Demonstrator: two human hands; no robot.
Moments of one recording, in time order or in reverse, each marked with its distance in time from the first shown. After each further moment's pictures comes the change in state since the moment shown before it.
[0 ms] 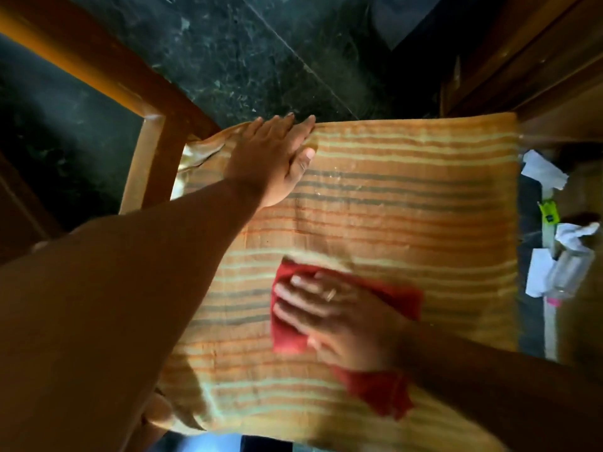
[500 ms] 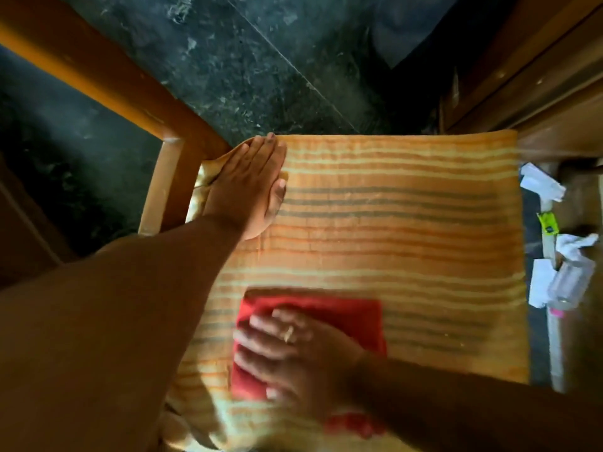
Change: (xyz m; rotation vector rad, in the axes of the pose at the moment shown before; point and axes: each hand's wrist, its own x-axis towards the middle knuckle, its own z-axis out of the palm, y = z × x) left_hand -0.042 -0.026 -0.009 0.031 0.063 0.016; right_hand 0.050 -0.052 0.001 -0.053 -0.015 -0.089
